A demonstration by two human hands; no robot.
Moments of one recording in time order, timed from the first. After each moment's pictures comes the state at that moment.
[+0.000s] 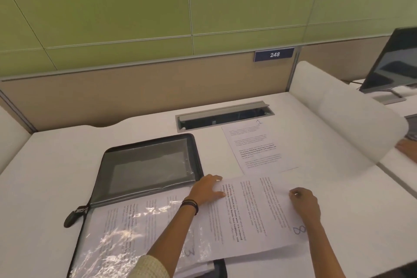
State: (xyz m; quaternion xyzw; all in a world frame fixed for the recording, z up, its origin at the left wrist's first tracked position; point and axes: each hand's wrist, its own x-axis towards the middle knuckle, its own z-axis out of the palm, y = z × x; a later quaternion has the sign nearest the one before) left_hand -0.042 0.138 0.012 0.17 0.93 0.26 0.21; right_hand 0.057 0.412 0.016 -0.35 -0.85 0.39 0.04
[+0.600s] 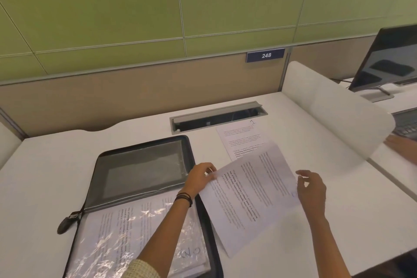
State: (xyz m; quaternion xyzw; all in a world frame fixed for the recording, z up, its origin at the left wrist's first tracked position) left_hand -0.059 0.144 0.034 0.16 0.90 0.40 0.10; right_hand 0.062 0.424 0.042 -0.28 -0.83 0.40 0.28
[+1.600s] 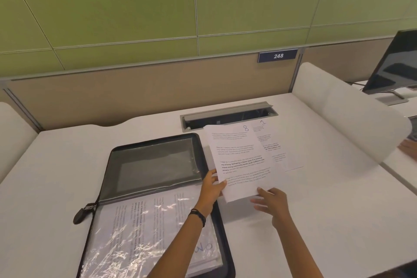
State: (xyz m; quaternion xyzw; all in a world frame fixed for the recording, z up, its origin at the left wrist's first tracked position) left_hand -0.013 0.145 0.014 -0.05 0.69 0.71 0.15; right_hand 0.059 0.312 0.043 -0.32 -0.63 0.71 0.02
